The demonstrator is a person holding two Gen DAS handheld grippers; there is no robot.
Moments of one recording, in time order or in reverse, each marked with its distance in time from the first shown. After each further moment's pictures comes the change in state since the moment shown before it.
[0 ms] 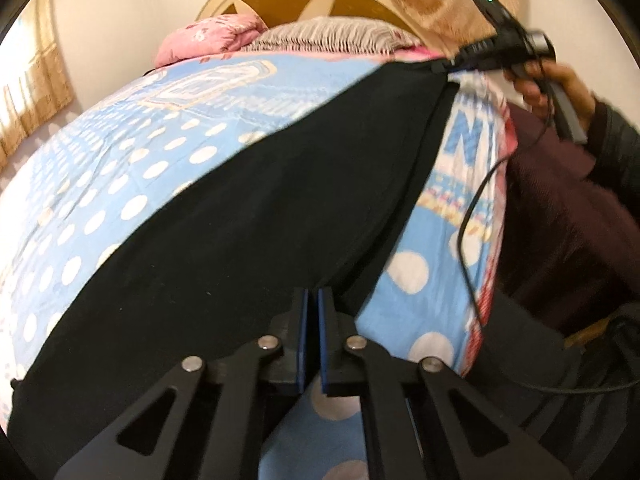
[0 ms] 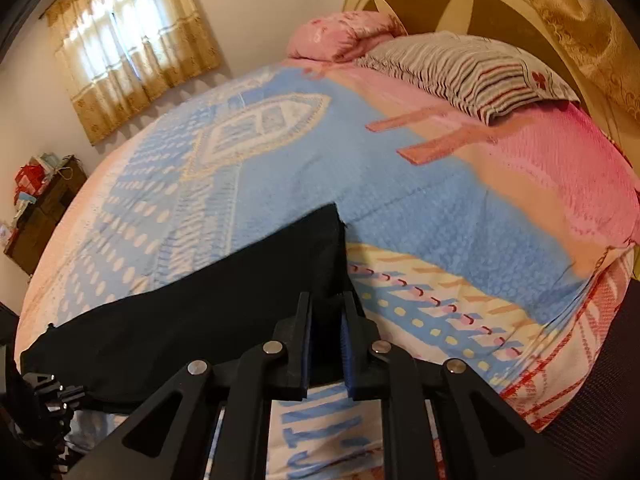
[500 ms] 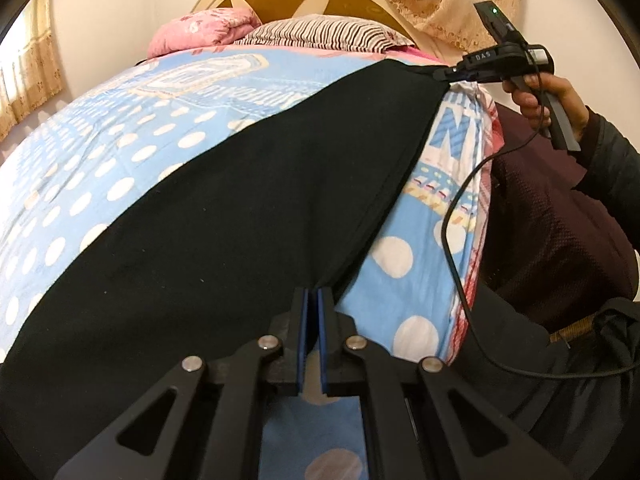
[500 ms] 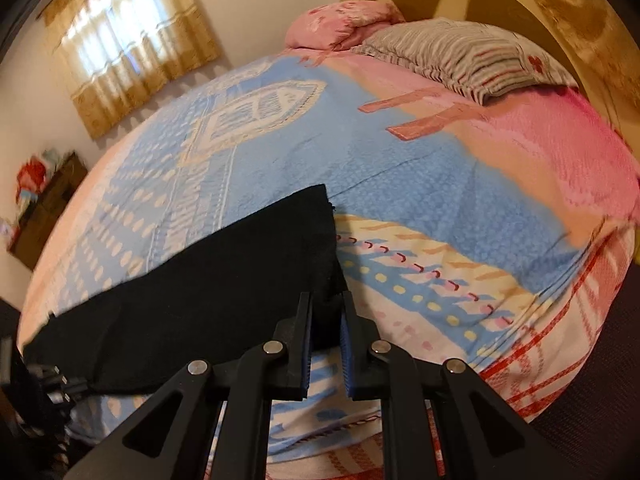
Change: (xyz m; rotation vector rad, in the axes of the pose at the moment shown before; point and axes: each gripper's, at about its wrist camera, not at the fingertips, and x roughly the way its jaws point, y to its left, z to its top) left arm 0.004 -0.001 -0.011 -0.016 0.020 -0.057; right arm 0.004 -0.013 -0.016 -0.005 0.046 0.001
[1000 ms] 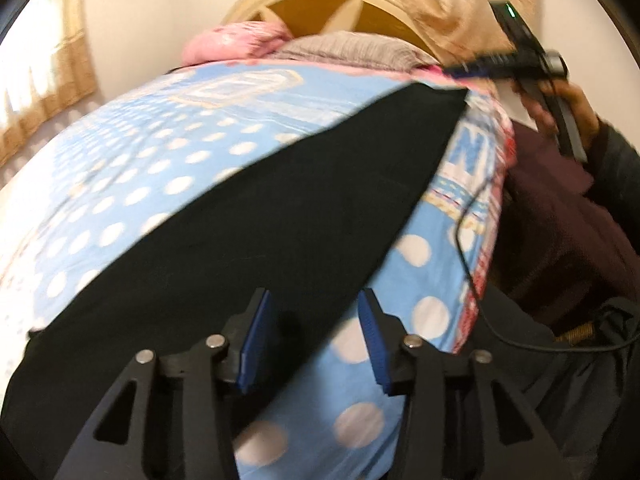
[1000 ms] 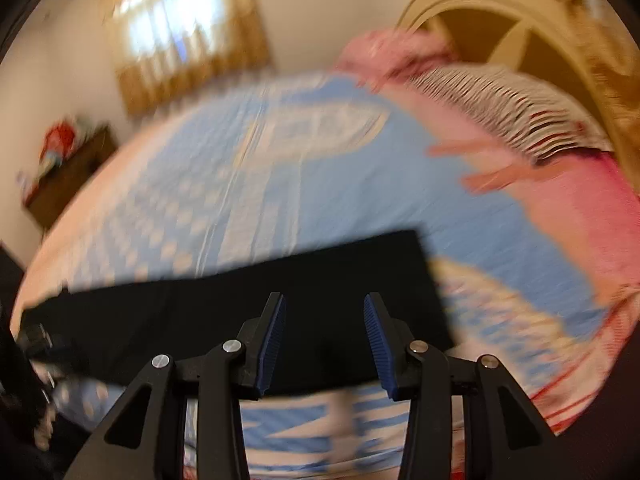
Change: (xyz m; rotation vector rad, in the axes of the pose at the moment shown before) left arm -0.044 0.016 -0.019 -0.067 -0.064 0.112; right arm 0.002 0.069 0.000 -0.182 -0.010 0.056
